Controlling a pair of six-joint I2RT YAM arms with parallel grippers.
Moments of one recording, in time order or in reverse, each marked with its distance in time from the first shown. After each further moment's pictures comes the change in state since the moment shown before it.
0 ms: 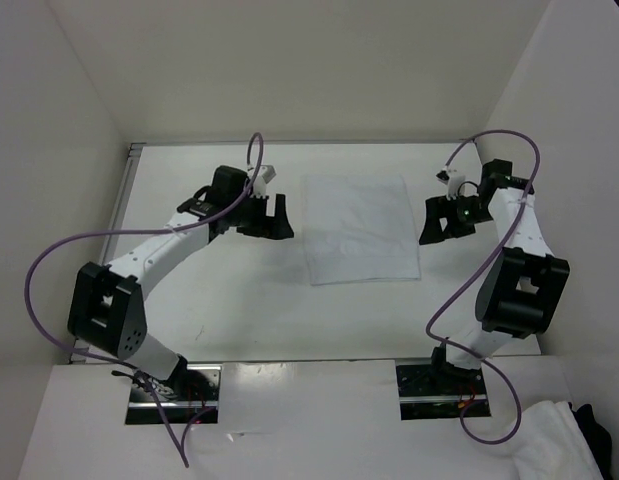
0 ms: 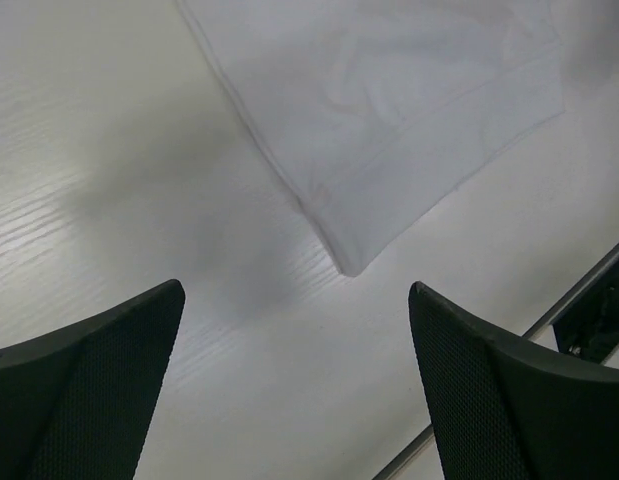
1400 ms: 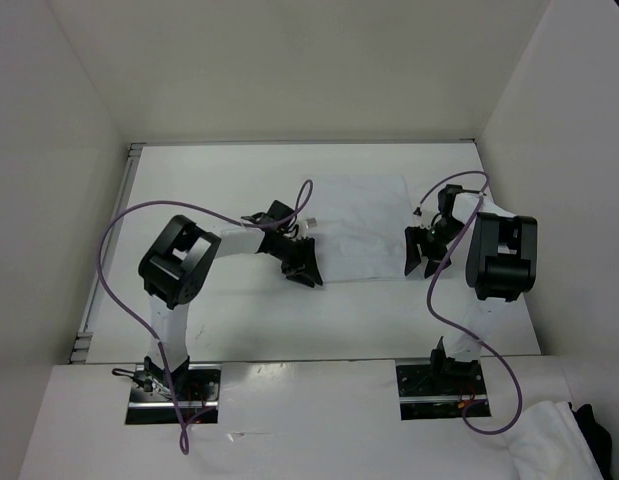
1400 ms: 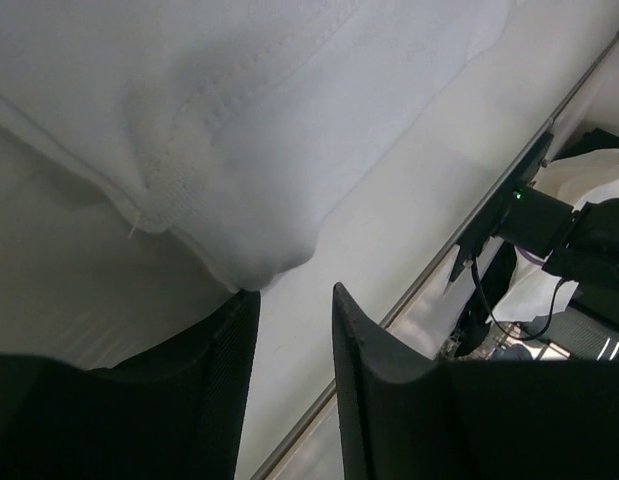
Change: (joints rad) left arm -0.153 0.506 0.035 0.137 0.387 -0.287; right arm 0.150 0.272 -0.127 0.085 0.262 0.367
